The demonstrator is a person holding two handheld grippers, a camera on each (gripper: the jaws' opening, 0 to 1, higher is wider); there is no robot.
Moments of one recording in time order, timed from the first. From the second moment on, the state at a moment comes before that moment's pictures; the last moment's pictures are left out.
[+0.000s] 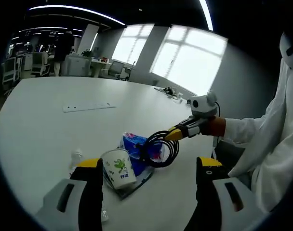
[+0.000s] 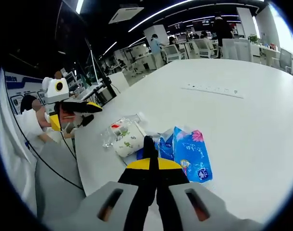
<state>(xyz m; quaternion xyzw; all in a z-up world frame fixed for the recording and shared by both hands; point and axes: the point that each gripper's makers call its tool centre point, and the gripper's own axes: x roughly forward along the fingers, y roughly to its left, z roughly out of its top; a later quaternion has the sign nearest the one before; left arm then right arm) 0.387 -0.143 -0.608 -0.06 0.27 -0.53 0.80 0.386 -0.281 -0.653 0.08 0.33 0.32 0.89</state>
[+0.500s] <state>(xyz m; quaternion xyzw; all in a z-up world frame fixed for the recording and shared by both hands) 0.390 -0.173 -0.594 -0.06 0.26 -0.55 0.80 0.384 -0.289 -0.580 0.11 0.25 0.32 0.91</state>
